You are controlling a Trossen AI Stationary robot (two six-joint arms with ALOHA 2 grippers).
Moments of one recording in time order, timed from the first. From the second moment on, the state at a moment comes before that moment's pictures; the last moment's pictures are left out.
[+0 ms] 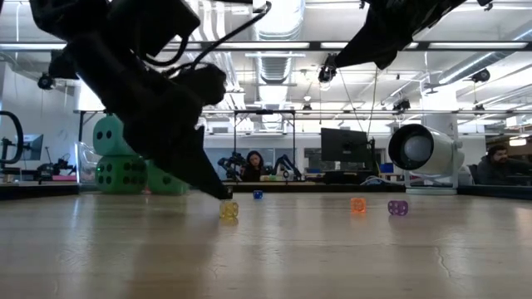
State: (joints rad) left arm -0.32 1.79 0.78 0.09 -0.37 -0.48; right arm 0.16 1.18 0.79 -0.18 0.31 0.17
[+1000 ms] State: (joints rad) left arm -0.12 1.05 0.80 -0.42 -0.59 -0.50; right arm 0.16 1.18 0.79 -0.18 0.31 0.17
